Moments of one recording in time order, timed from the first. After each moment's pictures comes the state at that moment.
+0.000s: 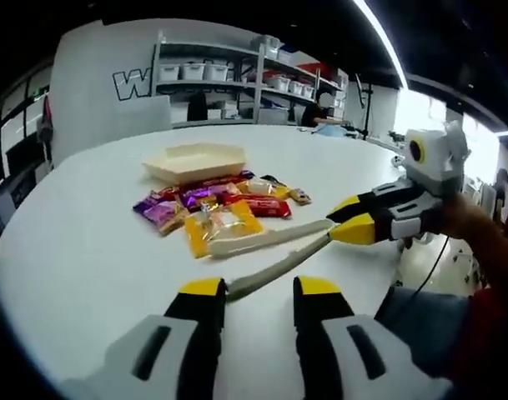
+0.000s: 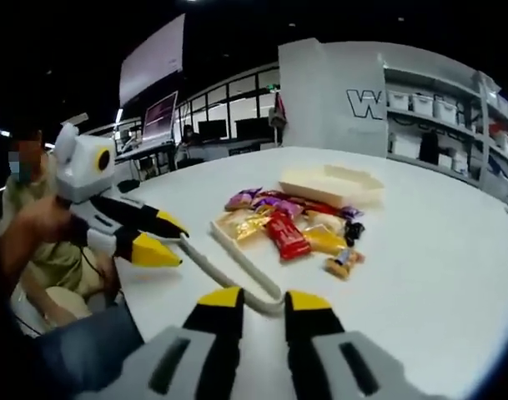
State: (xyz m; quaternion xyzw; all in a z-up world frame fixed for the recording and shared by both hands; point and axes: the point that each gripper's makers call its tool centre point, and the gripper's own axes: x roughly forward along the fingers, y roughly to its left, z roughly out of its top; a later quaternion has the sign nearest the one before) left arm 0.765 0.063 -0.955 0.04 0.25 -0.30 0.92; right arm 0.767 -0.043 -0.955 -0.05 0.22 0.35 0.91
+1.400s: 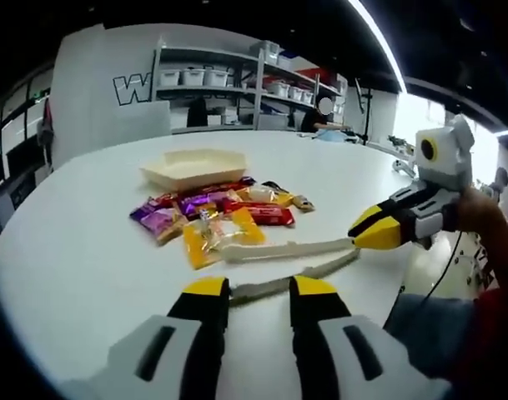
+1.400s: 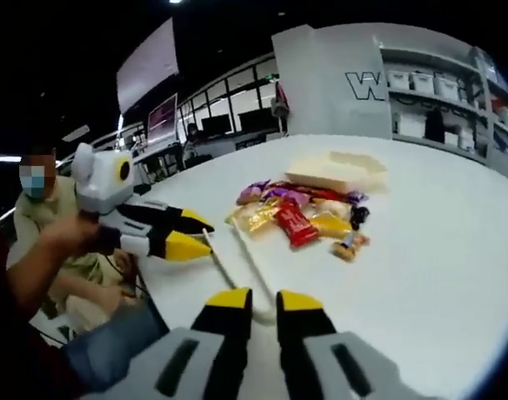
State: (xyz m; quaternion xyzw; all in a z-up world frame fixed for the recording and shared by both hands) left arm 0.775 0.054 -0.954 0.04 0.23 -0.30 0.92; right arm 0.743 -0.045 -0.951 -0.02 0.26 0.37 0.89
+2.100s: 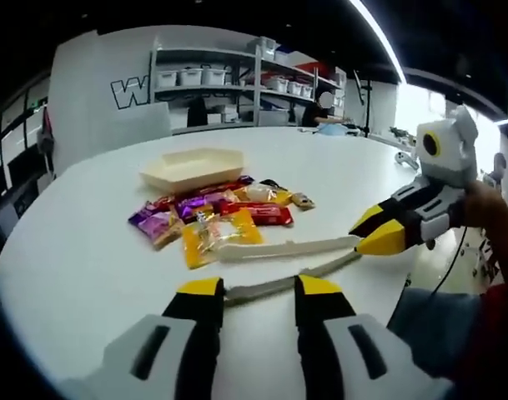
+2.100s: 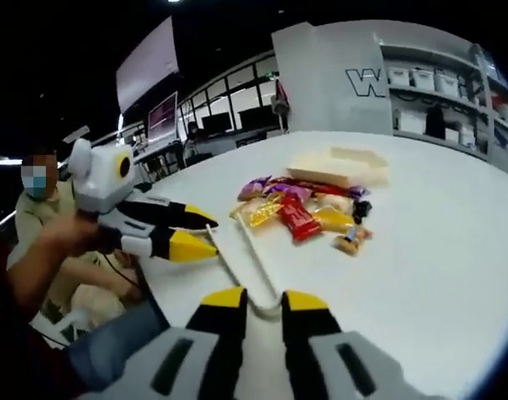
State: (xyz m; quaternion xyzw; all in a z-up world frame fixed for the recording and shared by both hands) left arm 0.776 0.048 -0.955 0.05 0.24 -0.29 0.92; right arm 0.744 -0.045 -0.957 -0.01 0.27 0.36 0.89
